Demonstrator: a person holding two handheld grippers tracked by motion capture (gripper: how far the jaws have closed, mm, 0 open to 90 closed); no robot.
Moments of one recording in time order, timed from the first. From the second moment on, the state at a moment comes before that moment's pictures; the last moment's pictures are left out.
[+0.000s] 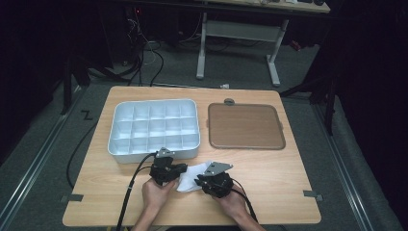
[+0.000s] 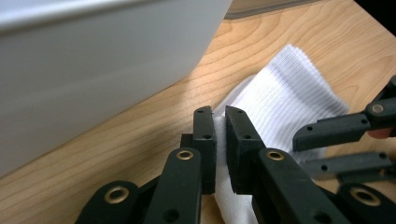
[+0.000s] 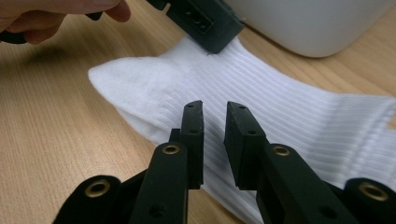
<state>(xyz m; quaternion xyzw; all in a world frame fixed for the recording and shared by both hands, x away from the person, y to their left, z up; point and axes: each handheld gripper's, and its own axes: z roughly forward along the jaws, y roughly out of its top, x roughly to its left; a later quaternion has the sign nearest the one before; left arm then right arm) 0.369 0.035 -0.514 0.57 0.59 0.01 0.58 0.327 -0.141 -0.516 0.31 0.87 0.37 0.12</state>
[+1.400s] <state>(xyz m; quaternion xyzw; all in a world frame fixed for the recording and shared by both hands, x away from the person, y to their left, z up) 0.367 0.018 -0.489 0.54 0.57 -0.02 0.61 0.345 -0.125 -0.519 0.29 0.88 0.36 0.11</state>
